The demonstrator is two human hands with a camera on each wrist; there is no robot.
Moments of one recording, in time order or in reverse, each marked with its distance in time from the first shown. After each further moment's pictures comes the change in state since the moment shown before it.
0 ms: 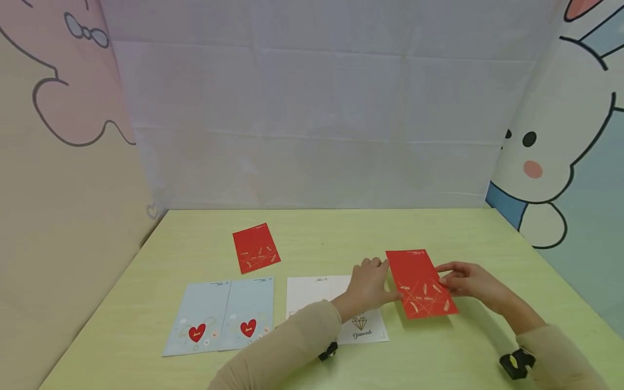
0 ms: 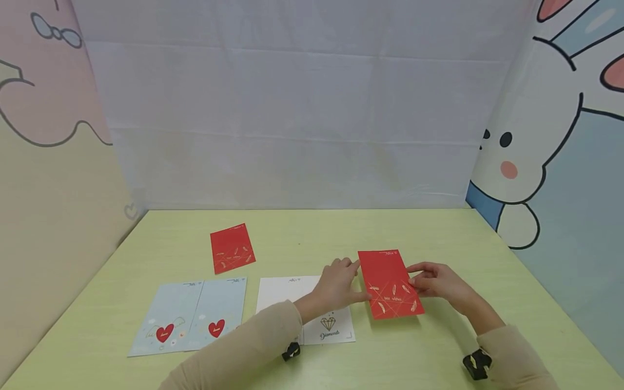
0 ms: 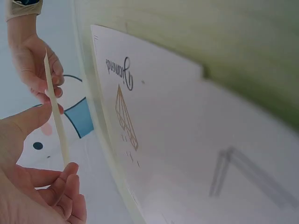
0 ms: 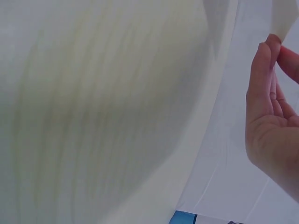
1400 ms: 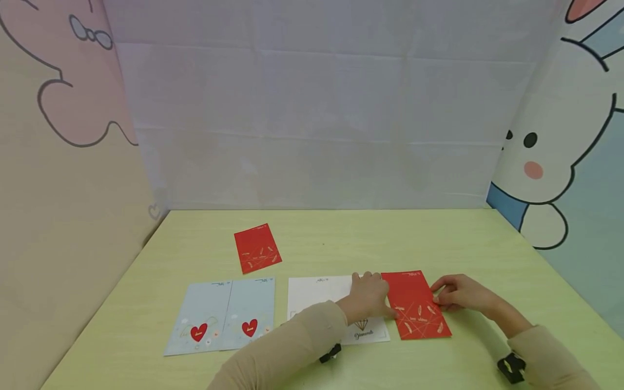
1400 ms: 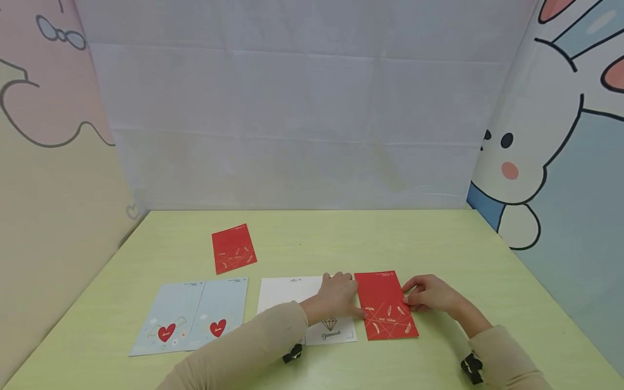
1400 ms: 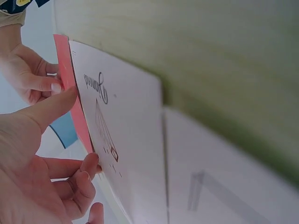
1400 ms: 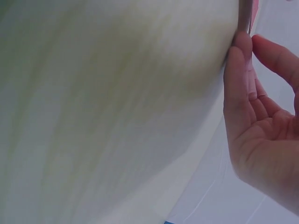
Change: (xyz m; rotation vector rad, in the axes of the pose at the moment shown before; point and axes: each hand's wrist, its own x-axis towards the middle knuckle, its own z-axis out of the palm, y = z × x) left_hand -0.003 0.004 0.011 0.160 -0.206 -0.022; right_hand 0.004 0.009 0.023 -0.241 -0.025 0.071
